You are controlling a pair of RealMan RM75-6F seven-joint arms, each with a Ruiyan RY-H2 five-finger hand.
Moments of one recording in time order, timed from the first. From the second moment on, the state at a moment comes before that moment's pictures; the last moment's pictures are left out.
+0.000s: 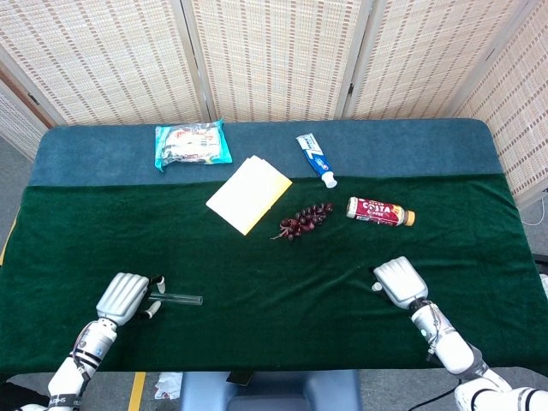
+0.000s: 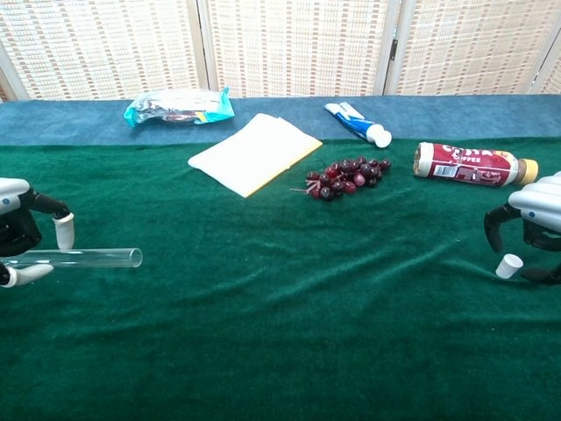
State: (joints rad) left arm -0.42 -1.32 -0.01 -1.68 1.34 1.11 0.25; right arm 0.48 -1.33 0.01 -1.55 -1.31 0.97 -0.51
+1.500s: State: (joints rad) left arm -0.42 -1.30 -0.03 -1.68 1.33 1.09 0.18; right arm 0.50 -1.29 0.01 -1.66 -1.27 1.00 -0.54
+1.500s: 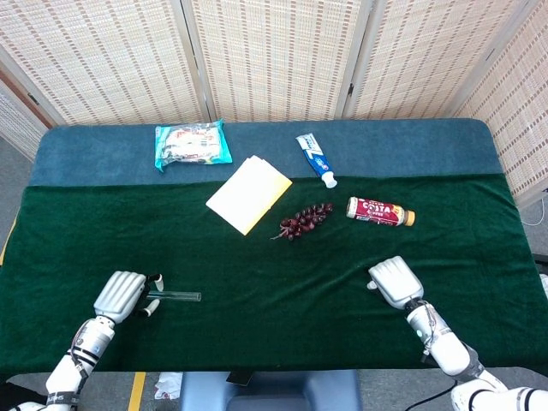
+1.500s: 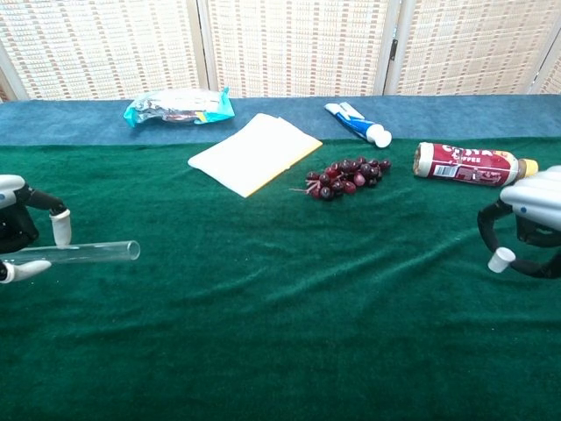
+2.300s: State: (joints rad) left arm -0.51 -1.32 -0.13 -1.74 1.38 1.03 -0.25; right arm 0.66 -1.12 0.21 -2.04 -1.43 0.96 -0.12
